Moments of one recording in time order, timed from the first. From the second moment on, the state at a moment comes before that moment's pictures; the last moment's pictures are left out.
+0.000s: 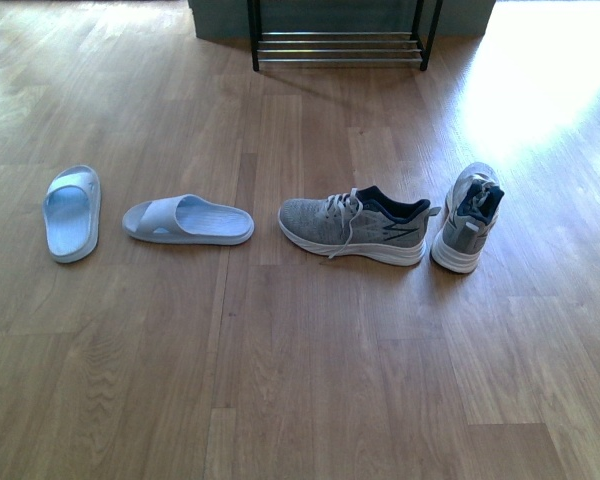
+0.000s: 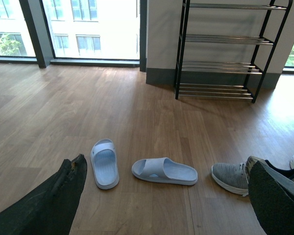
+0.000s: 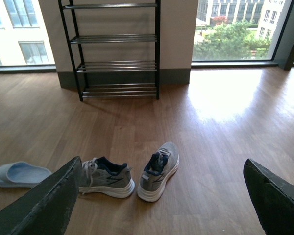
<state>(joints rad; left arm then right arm) 0.00 0.02 0.01 0.00 0.00 0.00 0.00 0.00 0.02 0.00 0.00 0.00</state>
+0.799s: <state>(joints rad) 0.00 0.02 0.01 0.00 0.00 0.00 0.00 0.00 0.02 0.00 0.00 0.00</state>
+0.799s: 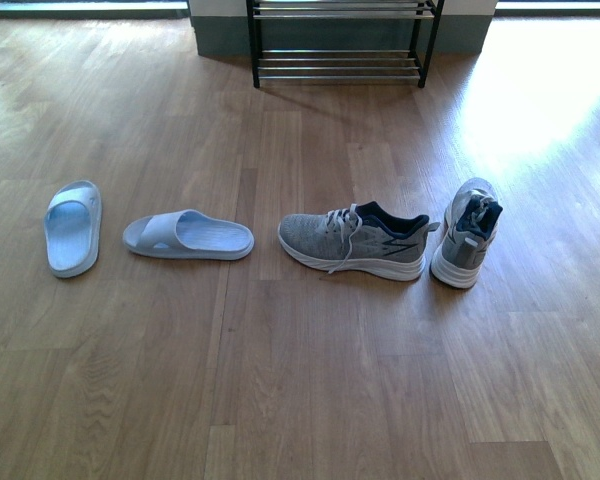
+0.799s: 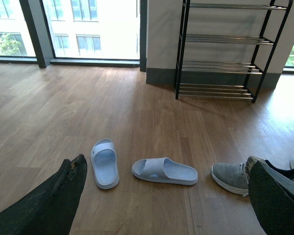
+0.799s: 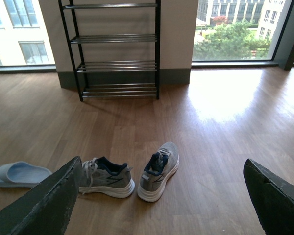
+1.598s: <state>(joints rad) 0.00 0.02 0.01 0.00 0.00 0.00 0.00 0.00 0.02 0.00 0.00 0.00</state>
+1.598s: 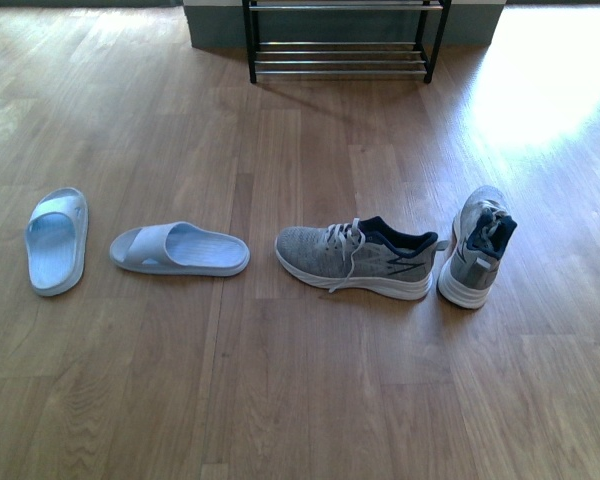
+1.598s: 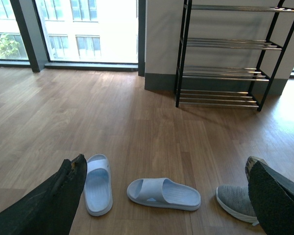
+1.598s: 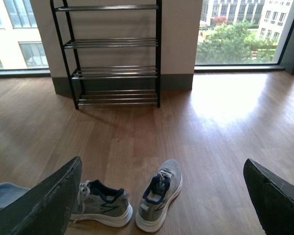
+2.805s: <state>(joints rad) 0.00 0.02 0.01 0.00 0.00 0.00 -0.09 0.70 0.09 0.41 -0.37 0.06</state>
